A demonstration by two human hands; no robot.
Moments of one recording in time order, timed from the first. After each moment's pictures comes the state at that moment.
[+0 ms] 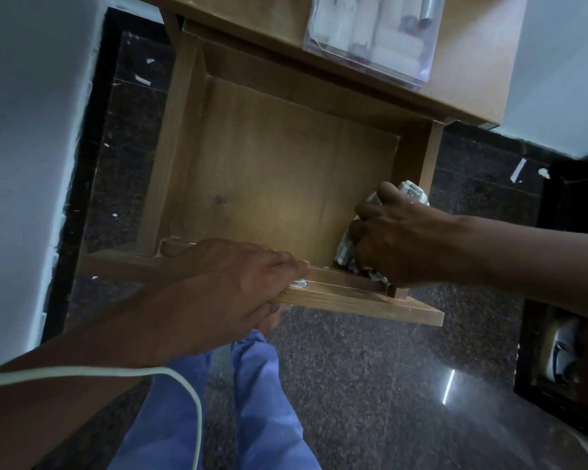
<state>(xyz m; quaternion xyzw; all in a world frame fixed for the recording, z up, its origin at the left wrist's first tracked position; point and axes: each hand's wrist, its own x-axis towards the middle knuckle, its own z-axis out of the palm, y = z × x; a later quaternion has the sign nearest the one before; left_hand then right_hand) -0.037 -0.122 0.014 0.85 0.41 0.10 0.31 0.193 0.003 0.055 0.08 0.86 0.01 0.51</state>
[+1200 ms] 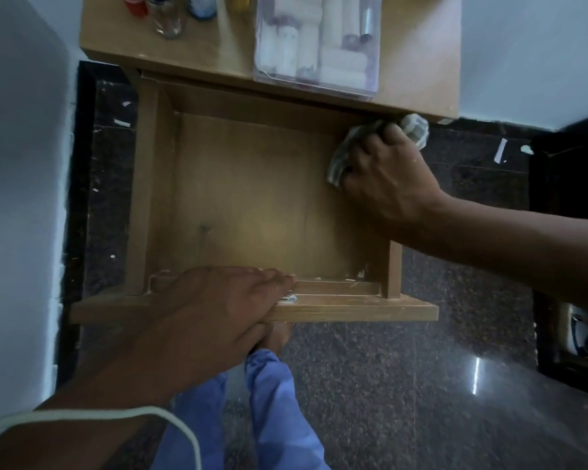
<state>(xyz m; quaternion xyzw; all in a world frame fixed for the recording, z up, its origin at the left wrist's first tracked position) -0.036 -0.121 0.012 0.84 0.43 0.01 0.34 0.192 0.031 0.046 0.31 0.87 0.20 0.33</state>
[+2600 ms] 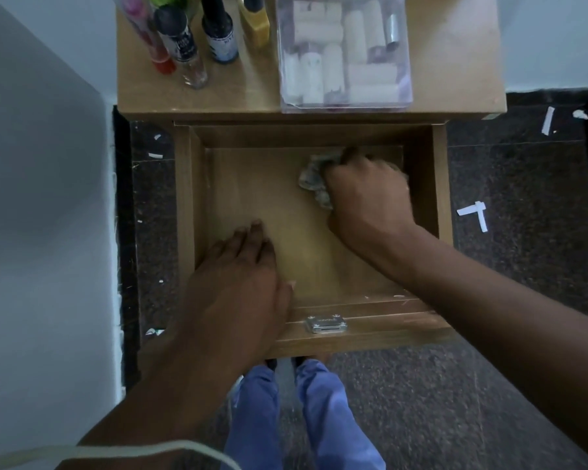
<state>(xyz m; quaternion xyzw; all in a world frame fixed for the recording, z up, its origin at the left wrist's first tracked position) -0.041 -0.071 0.030 0.73 0.61 -0.19 0.24 0.121 0.019 0.021 0.61 0.78 -0.07 0.11</state>
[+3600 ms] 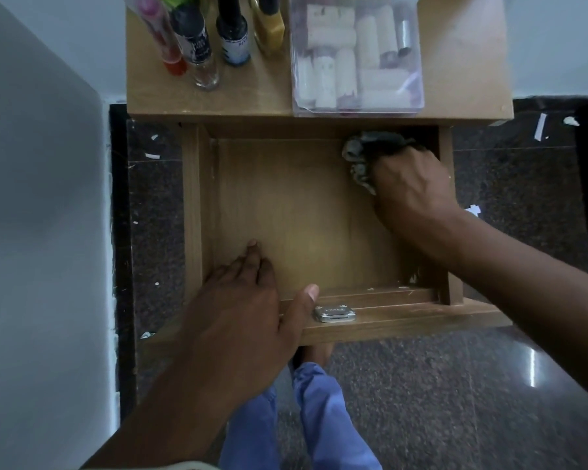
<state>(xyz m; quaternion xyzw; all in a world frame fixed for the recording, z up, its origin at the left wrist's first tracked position) -0.048 -0.087 0.033 0.72 0.60 -0.17 0.29 0.155 0.041 0.020 0.64 0.73 -0.05 0.23</state>
